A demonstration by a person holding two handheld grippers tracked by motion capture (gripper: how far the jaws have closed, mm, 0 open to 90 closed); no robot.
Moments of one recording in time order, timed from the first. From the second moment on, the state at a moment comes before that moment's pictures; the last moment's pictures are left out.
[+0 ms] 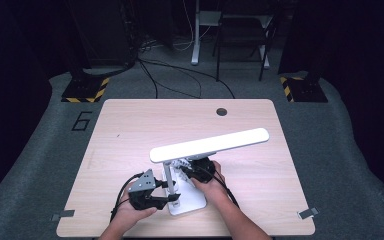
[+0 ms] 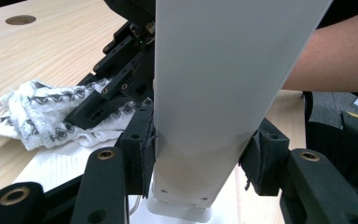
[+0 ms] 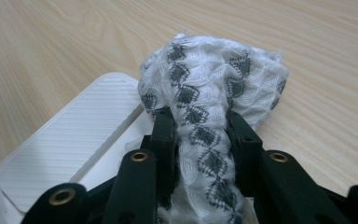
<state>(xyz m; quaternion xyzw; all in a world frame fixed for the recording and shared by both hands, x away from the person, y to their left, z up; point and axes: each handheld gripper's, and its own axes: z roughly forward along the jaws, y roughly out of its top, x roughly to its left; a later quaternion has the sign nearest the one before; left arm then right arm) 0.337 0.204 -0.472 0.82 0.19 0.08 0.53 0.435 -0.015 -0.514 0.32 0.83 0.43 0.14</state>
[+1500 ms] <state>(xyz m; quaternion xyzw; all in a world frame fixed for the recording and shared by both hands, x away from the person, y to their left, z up) 0.337 0.204 -0.472 0.82 0.19 0.07 0.53 0.341 -0.042 -0.515 0.28 0.85 0.44 0.10</state>
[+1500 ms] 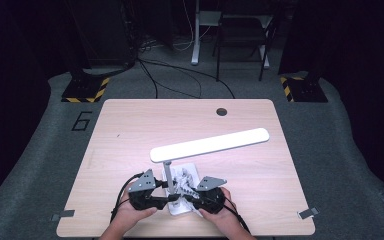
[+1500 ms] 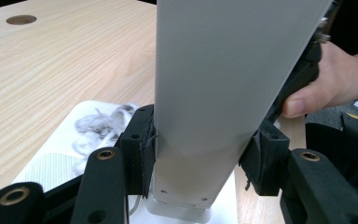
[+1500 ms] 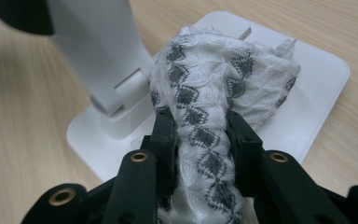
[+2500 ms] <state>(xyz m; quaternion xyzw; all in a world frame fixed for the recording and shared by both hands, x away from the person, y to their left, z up) 0.337 0.205 -0.472 0.82 0.19 0.07 0.53 0.335 -0.068 -0.498 0.29 0.82 0.48 0.11</state>
